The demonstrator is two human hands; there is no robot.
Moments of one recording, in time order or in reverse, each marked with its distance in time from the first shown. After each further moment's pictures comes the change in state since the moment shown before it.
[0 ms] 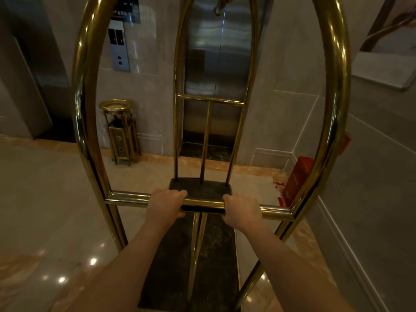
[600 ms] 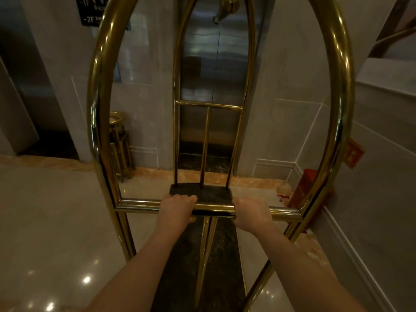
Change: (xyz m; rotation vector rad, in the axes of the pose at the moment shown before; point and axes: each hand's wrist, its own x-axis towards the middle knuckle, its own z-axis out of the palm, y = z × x) left_hand 0.167 -0.042 0.039 0.031 -0.052 0.012; right_hand 0.163 0.060 0.016 0.006 0.026 0.039
